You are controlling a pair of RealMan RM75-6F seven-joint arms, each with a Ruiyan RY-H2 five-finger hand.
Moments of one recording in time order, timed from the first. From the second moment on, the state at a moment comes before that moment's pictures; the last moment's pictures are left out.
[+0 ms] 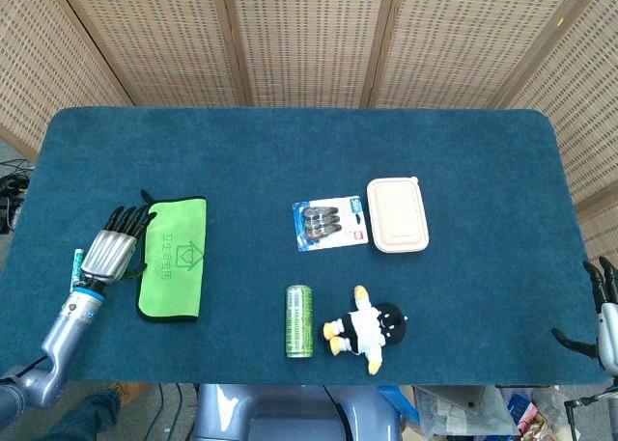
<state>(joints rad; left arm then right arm) -0.51 -1.60 -0.01 -0.87 1.43 1.11 -0.04 0.01 -1.07 0.12 -1.65 -1.32 1.45 -0.01</state>
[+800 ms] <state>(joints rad) -0.52 -1.67 -0.02 -0.74 1.45 1.08 -0.14 0.01 -1.07 0.12 -1.65 -1.31 1.45 -0.01</state>
